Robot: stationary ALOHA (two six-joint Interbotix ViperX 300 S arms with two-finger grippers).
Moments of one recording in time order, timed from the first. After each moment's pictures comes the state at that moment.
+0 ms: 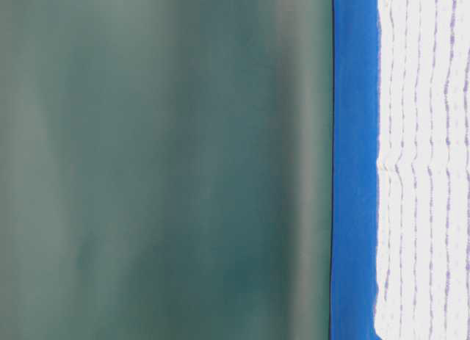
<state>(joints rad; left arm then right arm) 0.34 -0.65 1.18 -0.02 -0.32 0.03 -0.37 -0.72 1.15 0.00 -0.16 0.01</state>
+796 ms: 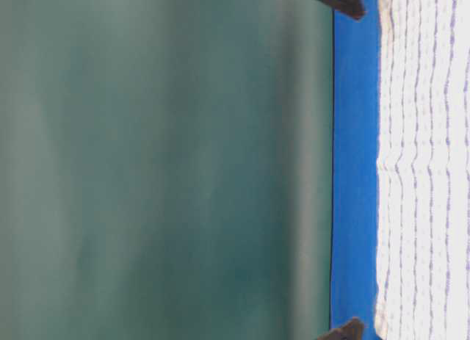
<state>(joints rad) 0.51 -0.05 1.13 -0.02 -0.55 0.10 -0.55 -0.09 1.07 0.00 -0.26 0.01</state>
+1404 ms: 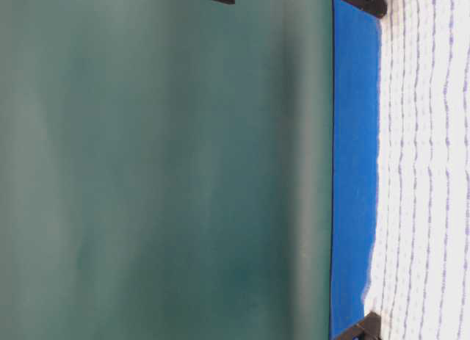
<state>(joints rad) 0.58 0.12 1.10 -0.02 -0.55 0.10 -0.57 0.01 1.06 0.00 -0.31 0.00</state>
